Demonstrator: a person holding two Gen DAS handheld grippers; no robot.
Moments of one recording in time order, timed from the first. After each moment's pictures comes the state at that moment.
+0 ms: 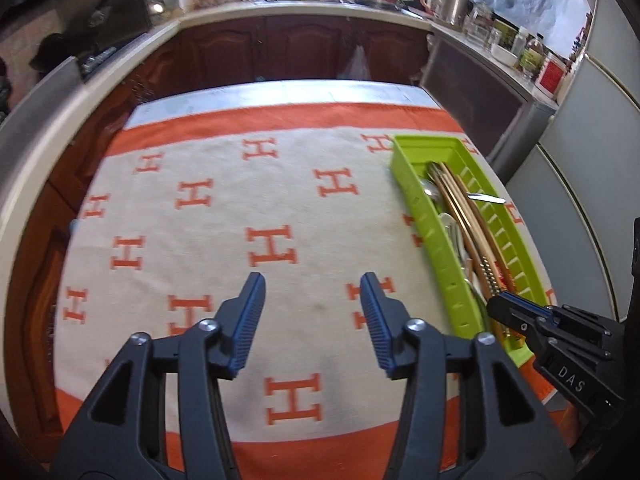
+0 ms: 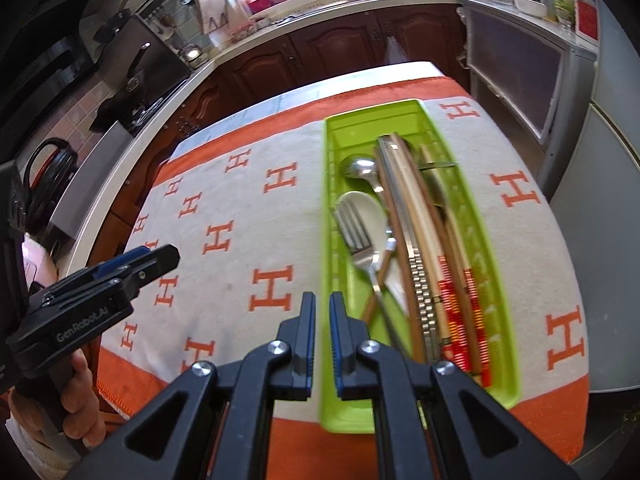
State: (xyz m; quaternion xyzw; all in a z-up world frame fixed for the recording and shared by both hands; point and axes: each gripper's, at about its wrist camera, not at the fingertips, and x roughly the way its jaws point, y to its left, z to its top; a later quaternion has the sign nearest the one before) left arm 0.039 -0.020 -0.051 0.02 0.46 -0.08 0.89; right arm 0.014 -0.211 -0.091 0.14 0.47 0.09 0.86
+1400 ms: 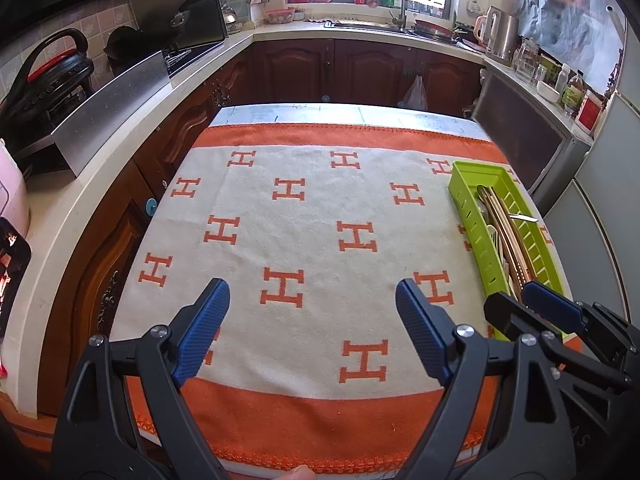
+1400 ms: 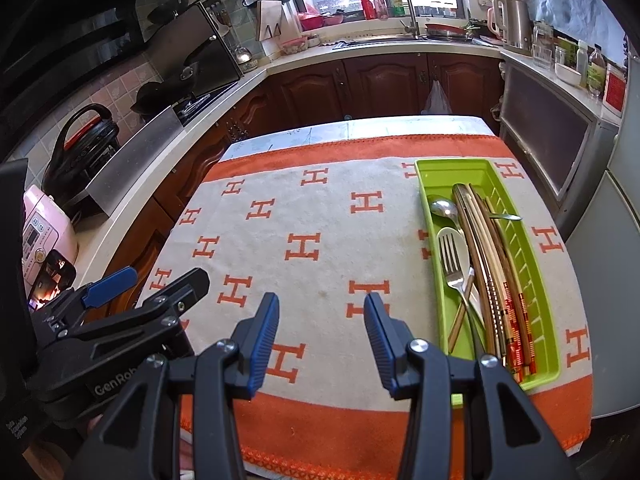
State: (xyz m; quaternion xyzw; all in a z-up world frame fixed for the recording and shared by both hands) left arm -0.020 0.038 -0.017 0.00 0.43 0.01 0.90; right arm -0.020 -0.121 -0.036 0.08 0.43 0.11 0.89
